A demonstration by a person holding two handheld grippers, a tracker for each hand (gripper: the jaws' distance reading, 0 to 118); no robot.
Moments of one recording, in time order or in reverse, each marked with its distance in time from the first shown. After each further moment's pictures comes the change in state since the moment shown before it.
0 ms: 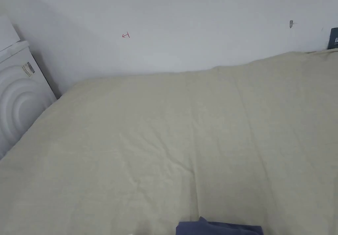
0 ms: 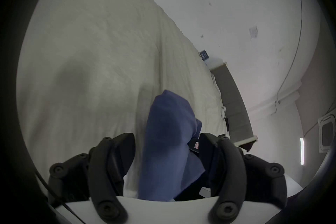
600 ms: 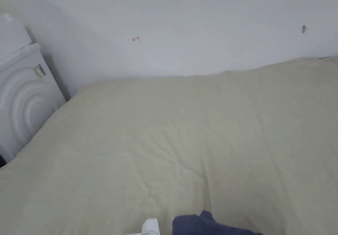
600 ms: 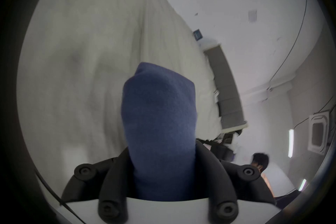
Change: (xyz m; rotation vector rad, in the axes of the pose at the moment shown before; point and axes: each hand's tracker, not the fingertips) left arm 0.004 0.059 0.007 -0.101 -0.116 0.065; right arm -0.036 -0.001 0.046 0.086 -0.031 -0.016
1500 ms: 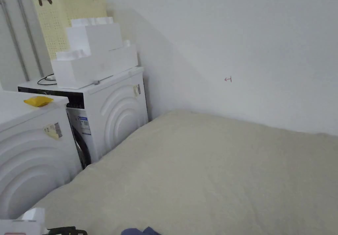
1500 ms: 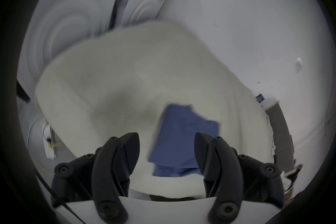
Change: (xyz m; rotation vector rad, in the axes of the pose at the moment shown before) left arm -0.006 0.009 0.355 0.527 0.668 -0.070; right arm -0.047 0.000 0.065 0.030 -0.165 0.285
